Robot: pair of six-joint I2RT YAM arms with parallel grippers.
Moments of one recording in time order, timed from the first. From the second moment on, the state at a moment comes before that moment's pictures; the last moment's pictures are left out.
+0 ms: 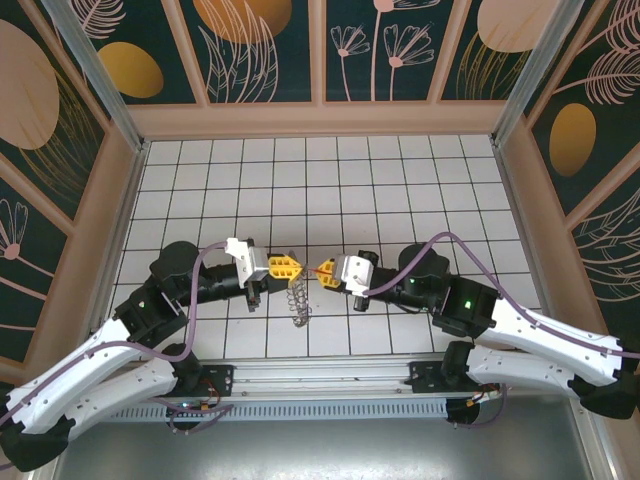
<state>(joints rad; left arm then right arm) -0.86 0.69 0.76 -0.12 0.51 0.08 1.16 0.83 0.83 -0.17 -0.13 -0.42</state>
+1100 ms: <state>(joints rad) -0.85 0.66 0.69 0.06 0.56 0.01 1.20 0.78 0.77 -0.14 -0.05 -0.42</state>
